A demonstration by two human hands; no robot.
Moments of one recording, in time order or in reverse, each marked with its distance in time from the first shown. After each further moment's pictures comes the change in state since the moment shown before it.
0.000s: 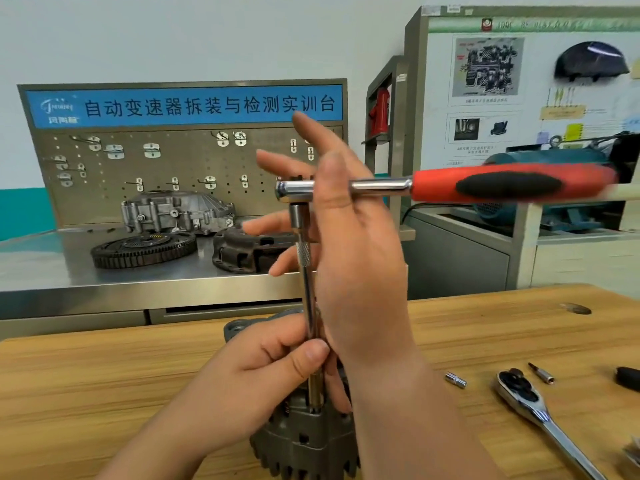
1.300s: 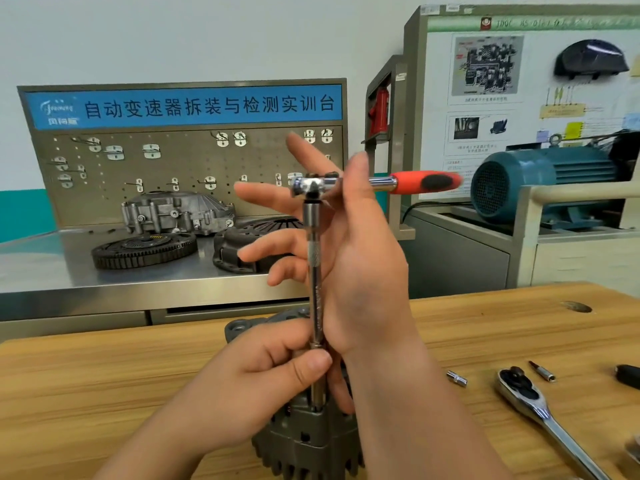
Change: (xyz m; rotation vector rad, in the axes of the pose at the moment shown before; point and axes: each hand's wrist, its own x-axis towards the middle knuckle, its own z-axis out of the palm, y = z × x) left_hand -0.001 0.008 -0.001 -0.043 -0.061 -0.047; right_hand 0.001 0.004 -0.006 0.289 -0.107 0.285
